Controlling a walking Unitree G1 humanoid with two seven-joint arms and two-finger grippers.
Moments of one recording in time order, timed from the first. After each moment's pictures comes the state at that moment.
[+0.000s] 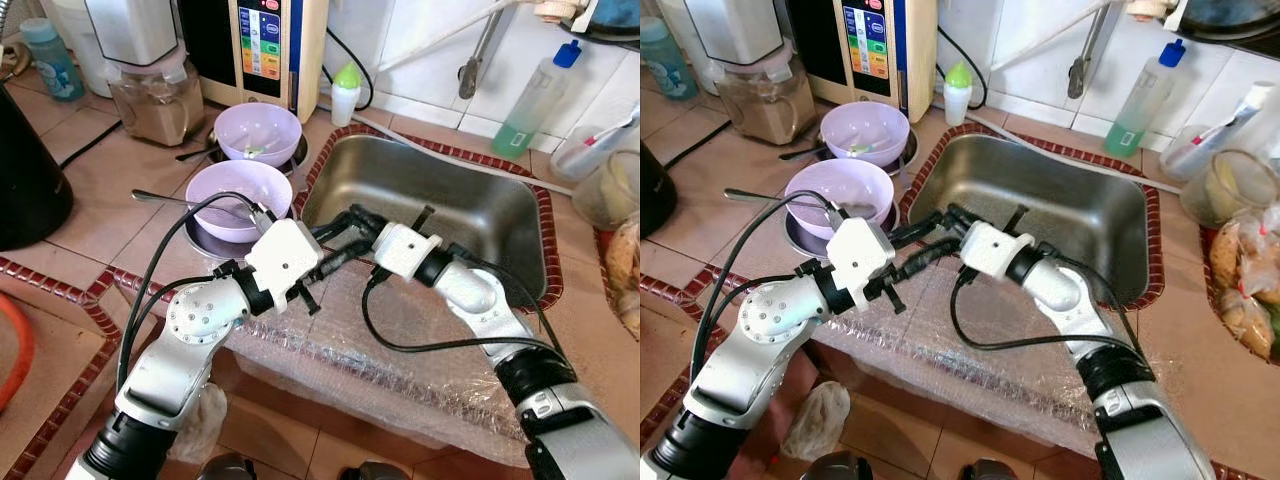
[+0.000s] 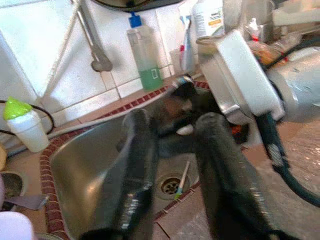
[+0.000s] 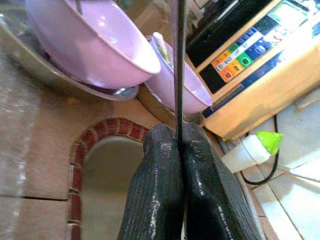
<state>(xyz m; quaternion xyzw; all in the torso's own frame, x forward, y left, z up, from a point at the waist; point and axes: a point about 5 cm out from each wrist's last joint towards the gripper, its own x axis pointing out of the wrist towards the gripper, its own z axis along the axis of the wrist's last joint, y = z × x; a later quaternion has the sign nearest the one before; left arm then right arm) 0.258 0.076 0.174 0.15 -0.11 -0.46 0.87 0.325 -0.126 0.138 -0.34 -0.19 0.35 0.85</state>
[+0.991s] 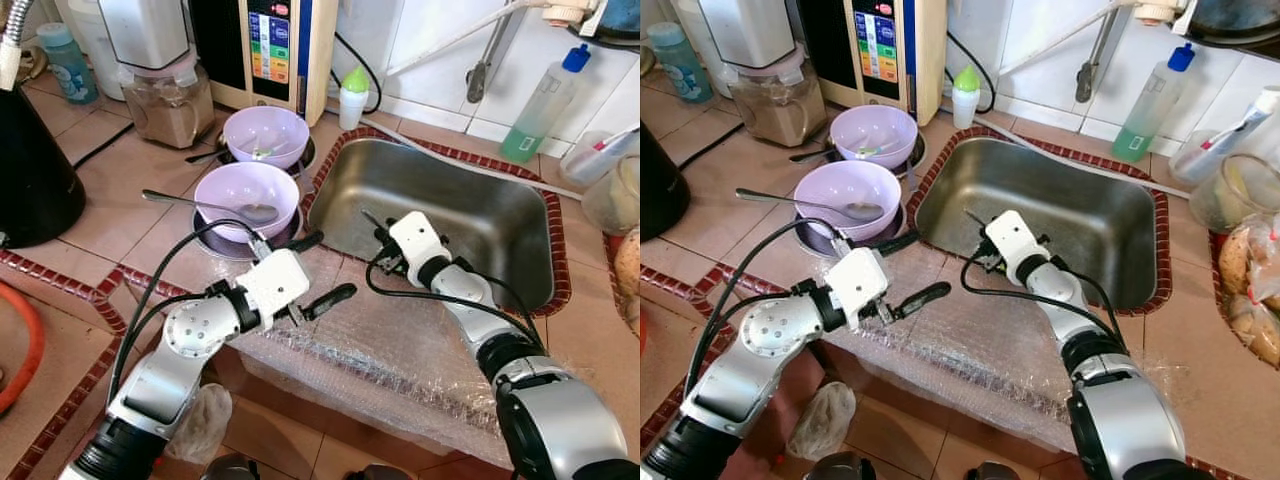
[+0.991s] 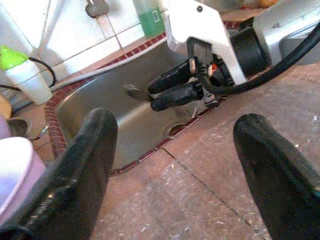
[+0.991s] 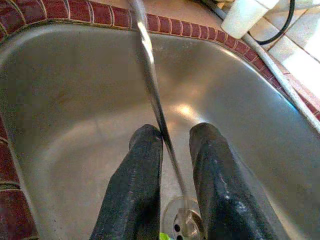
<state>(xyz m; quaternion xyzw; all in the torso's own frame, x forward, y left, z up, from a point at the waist) 0.263 0.094 0.137 0.21 -0.05 -0.44 0.87 0.352 -0.152 0.089 -0.22 0.03 0.22 0.95</state>
